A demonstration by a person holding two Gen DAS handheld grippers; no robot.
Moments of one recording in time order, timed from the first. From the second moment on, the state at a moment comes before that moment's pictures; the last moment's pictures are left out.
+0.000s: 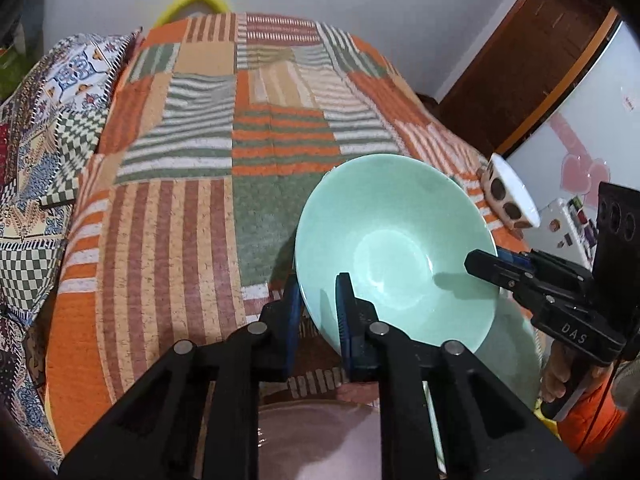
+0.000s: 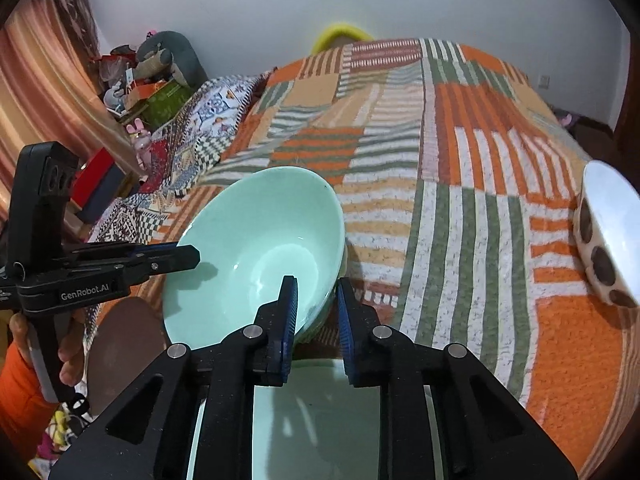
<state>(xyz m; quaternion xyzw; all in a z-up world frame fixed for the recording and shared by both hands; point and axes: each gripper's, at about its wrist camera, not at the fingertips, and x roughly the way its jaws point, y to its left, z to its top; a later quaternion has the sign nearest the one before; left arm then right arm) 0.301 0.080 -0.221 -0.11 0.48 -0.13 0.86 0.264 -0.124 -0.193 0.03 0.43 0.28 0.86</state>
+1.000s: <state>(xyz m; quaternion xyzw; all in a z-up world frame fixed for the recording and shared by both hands) 0.125 0.102 -0.132 -0.07 0.40 -0.05 0.91 0.163 -0.088 -0.137 0.01 0.37 0.36 0.86</state>
